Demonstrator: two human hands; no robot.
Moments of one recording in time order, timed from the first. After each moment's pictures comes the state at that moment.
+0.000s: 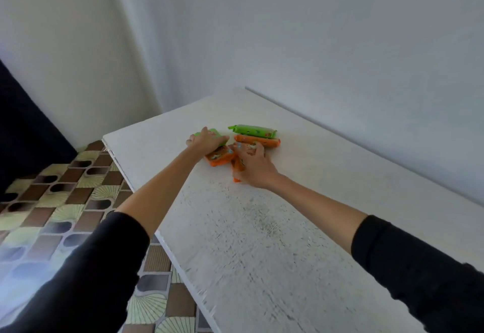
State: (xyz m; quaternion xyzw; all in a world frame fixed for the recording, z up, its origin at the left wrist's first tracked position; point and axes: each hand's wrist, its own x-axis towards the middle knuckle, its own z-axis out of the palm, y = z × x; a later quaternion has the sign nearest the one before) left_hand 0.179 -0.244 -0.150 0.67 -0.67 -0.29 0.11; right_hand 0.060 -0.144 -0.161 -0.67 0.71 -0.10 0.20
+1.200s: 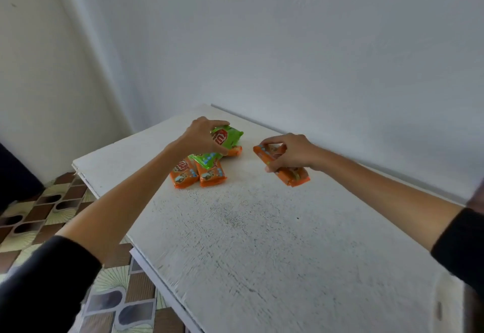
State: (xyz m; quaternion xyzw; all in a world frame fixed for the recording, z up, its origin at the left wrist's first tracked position) left_hand 0.134 -0.173 -0.070 0.41 -0.89 -0.17 0.13; right_hand -0.051 -0.032 -0.061 -0.61 0.74 -0.18 0.22
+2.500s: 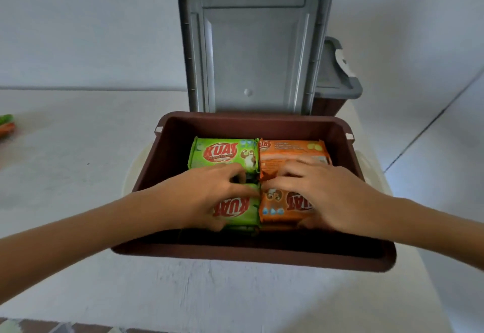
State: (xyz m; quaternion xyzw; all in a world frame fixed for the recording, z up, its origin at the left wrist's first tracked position) left_hand -0.031 0.251 -0.089 -0.18 -0.97 0.02 -0.17; right_hand -0.120 0.451 -0.084 -0.59 0.80 -0.04 0.08
